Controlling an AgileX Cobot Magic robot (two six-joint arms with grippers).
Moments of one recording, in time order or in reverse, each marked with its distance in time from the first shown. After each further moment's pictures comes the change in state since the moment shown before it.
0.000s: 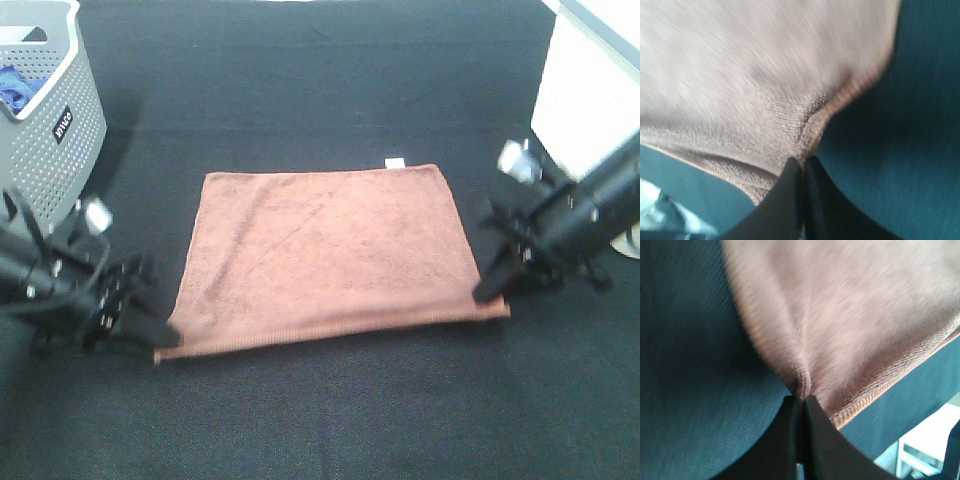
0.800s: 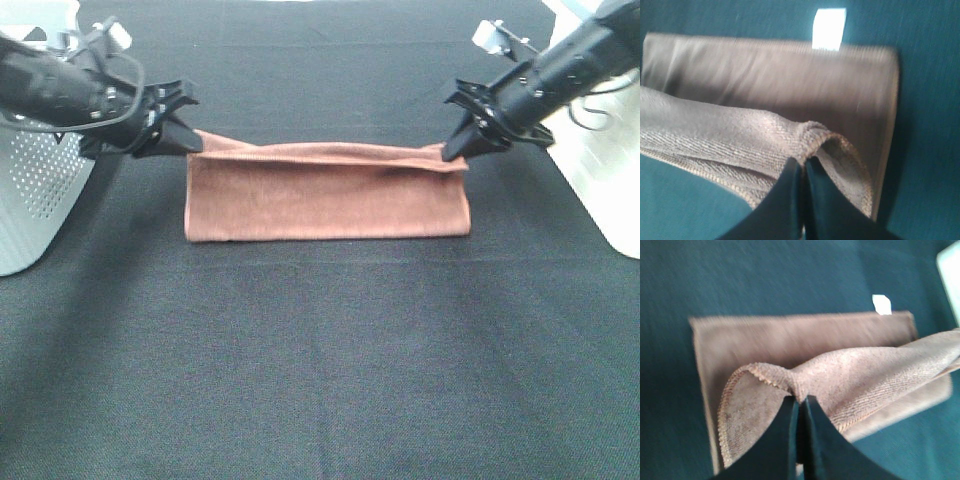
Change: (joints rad) left arm 0.000 0.206 -0.630 0.068 -0.197 -0.079; right arm 0.003 0.351 -0.730 -0.028 0.026 0.037
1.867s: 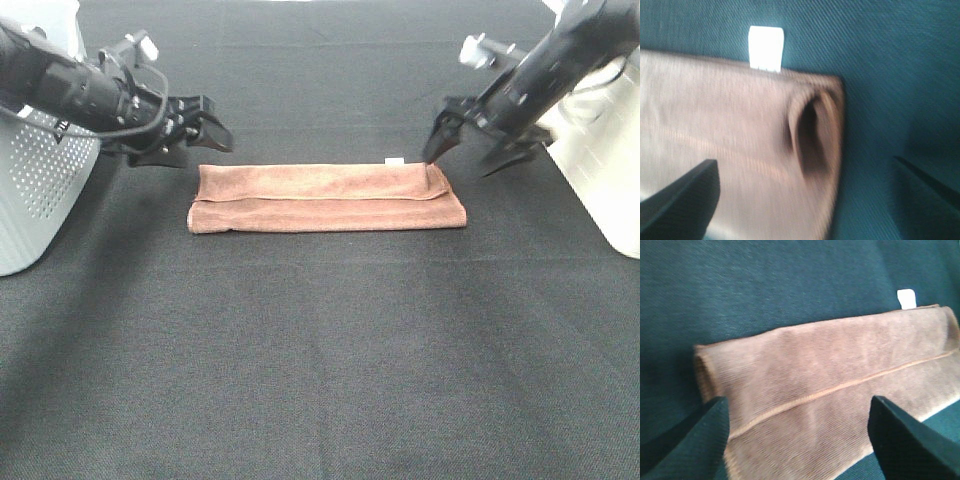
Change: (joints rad) left arm 0.002 0.128 -0.161 0.169 0.045 -0.099; right arm 0.033 0.069 -0.139 -0.263 0.040 0.198
